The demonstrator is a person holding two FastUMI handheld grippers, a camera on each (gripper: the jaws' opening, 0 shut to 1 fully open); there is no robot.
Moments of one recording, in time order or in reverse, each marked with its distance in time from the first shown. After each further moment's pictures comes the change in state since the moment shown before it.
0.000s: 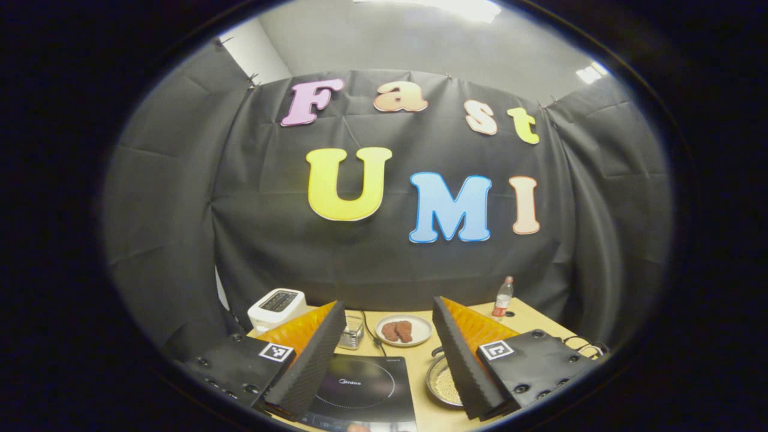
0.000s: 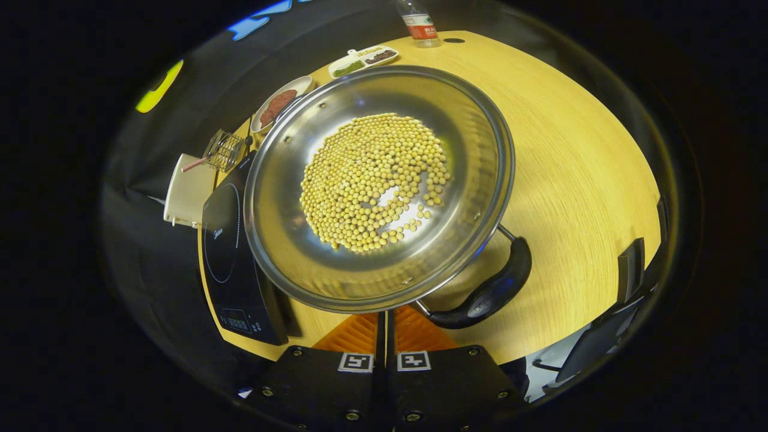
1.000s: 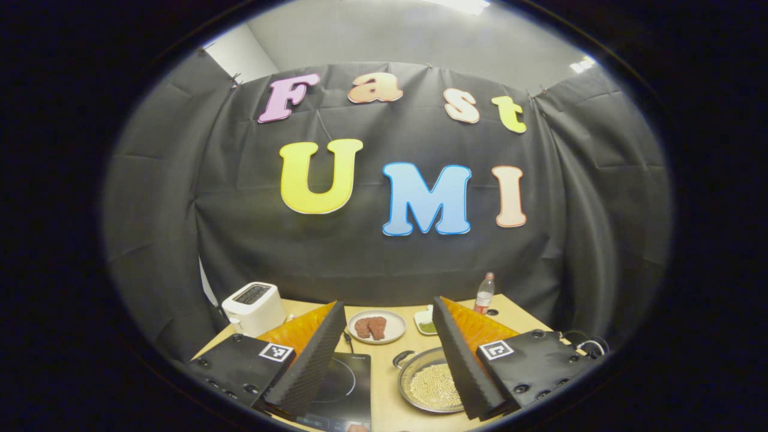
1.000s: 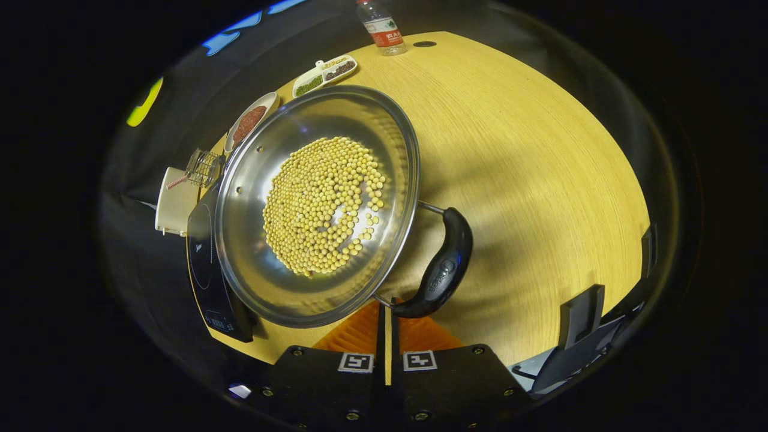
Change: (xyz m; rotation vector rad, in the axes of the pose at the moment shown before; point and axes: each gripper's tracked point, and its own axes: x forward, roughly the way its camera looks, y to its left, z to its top) left arm 0.022 -0.096 -0.010 0.004 0.049 -0.012; right arm -0.010 -0.085 0.049 -0.030 -0.001 -0.026
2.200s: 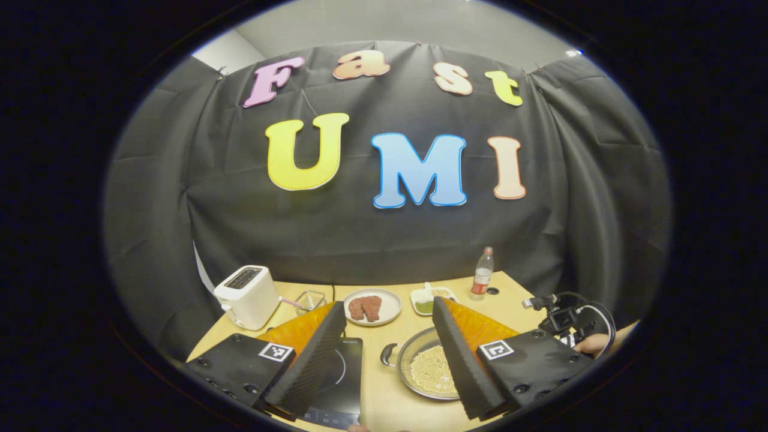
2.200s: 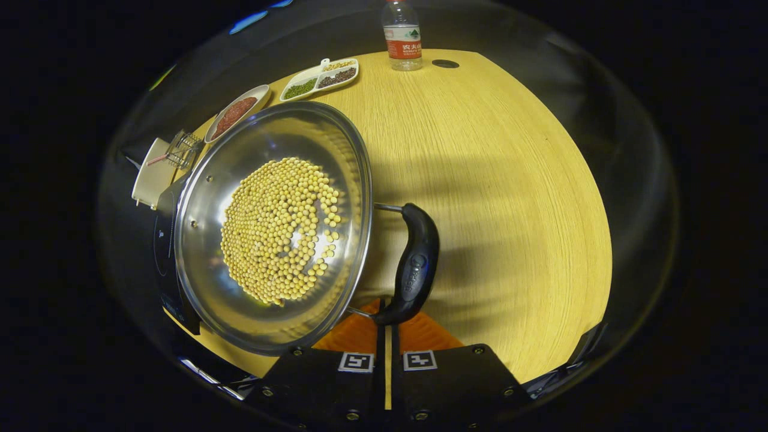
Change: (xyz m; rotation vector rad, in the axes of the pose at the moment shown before) left arm 0.027 -0.032 -0.038 0.038 0.120 0.002; right arm 0.014 -0.058 0.085 -0.248 -0.022 -0.136
